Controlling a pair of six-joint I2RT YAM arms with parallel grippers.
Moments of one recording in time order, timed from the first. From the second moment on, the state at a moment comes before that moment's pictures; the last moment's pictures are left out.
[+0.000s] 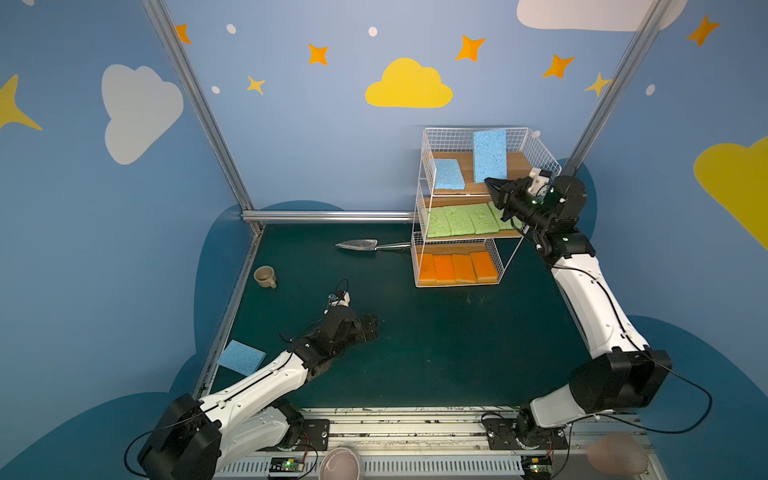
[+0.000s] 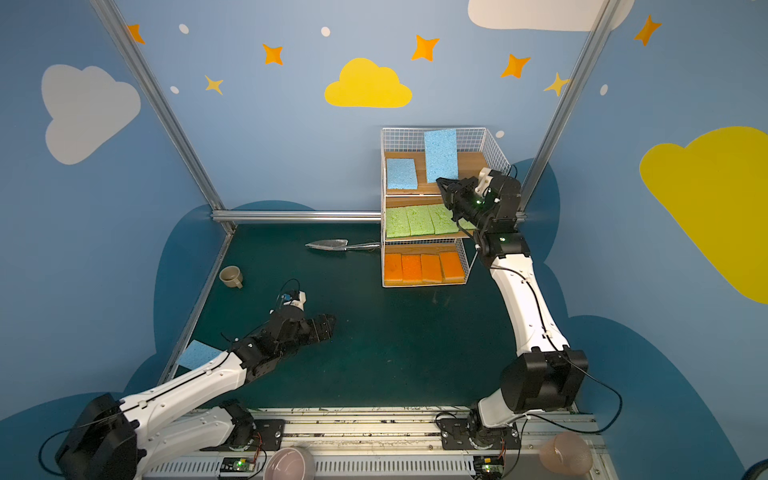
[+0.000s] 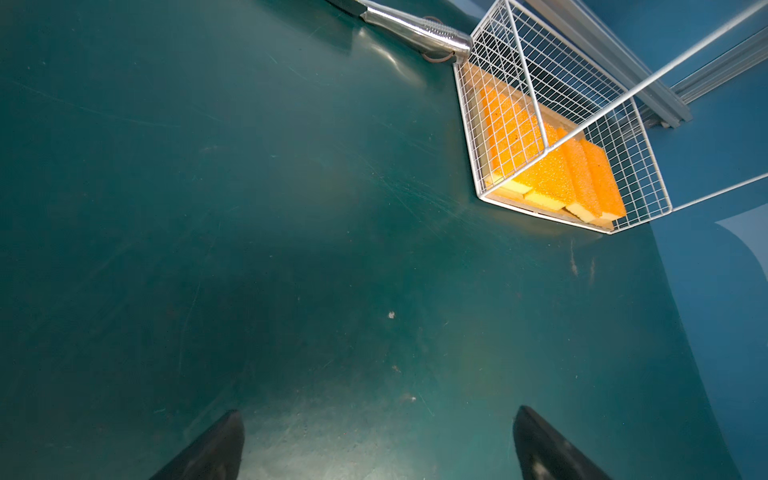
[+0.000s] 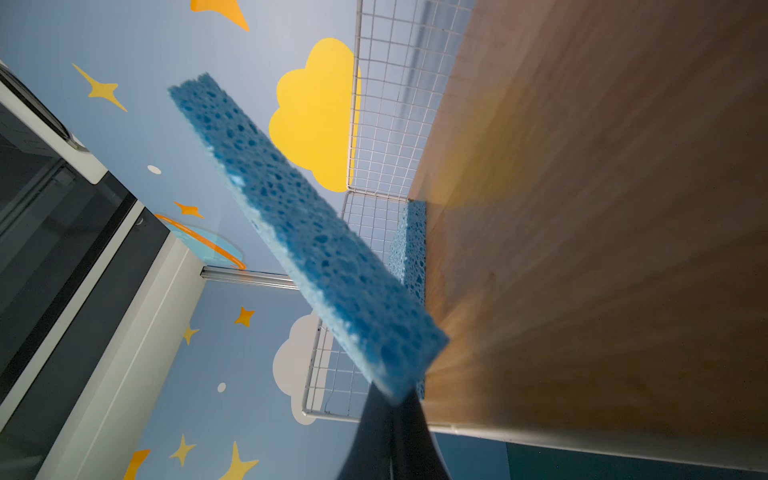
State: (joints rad) left arm -0.65 1.07 0.51 -0.13 -0.15 -0.77; right arm 0.14 1.54 1.61 -0.06 -0.50 1.39
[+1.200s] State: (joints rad) left arm -0.64 1.04 0.51 -0.13 -0.14 -0.77; right arm 0.17 1.53 1.54 -0.01 -0.49 1.41
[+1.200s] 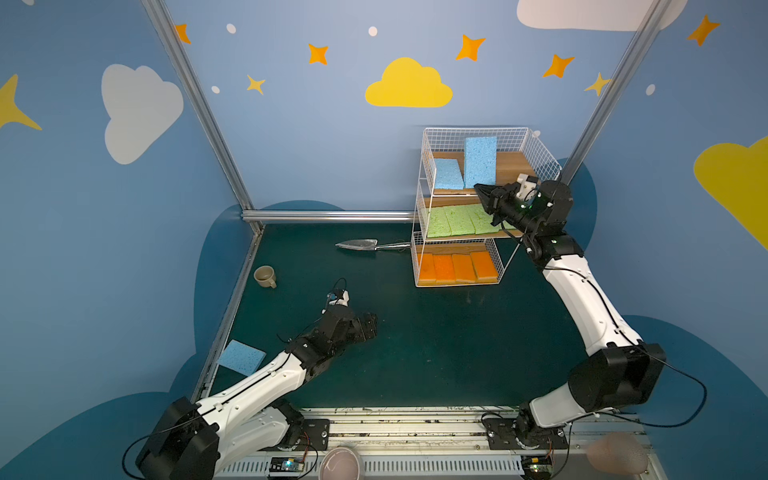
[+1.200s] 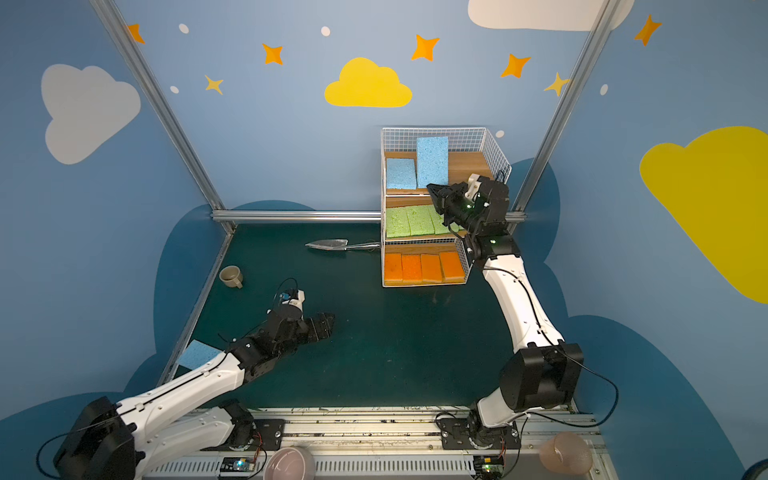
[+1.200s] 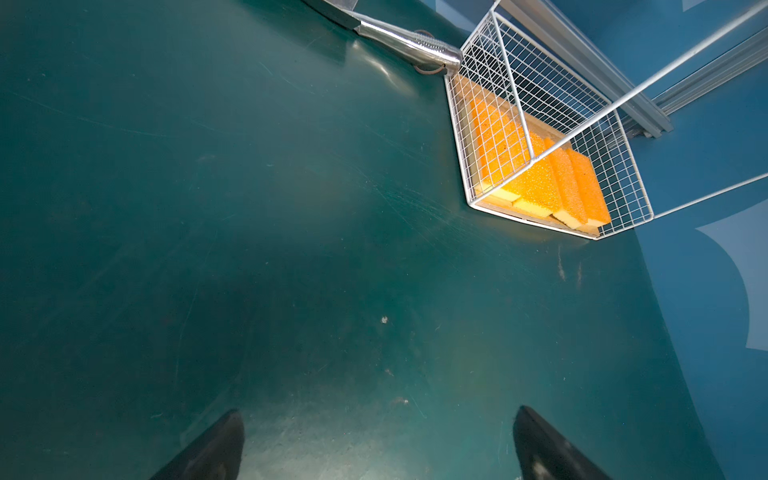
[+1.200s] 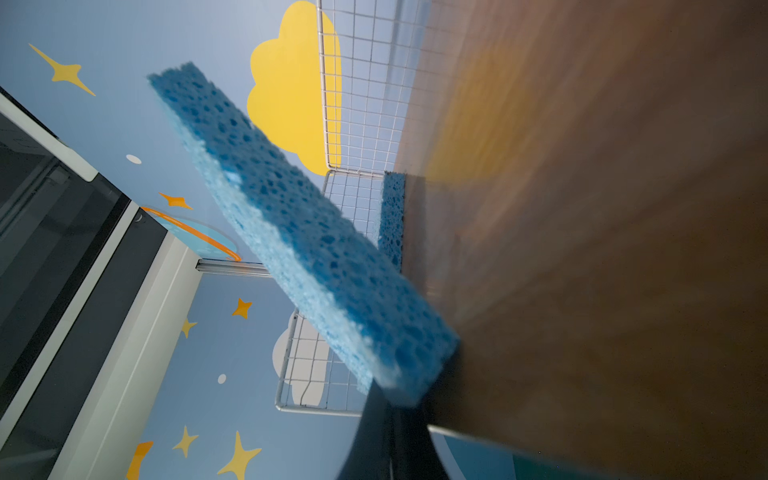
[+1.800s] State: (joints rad) left arm -0.64 1.02 0.51 -0.13 -0.15 -0.77; right arm 0.17 1.53 1.54 0.01 -0.49 1.41
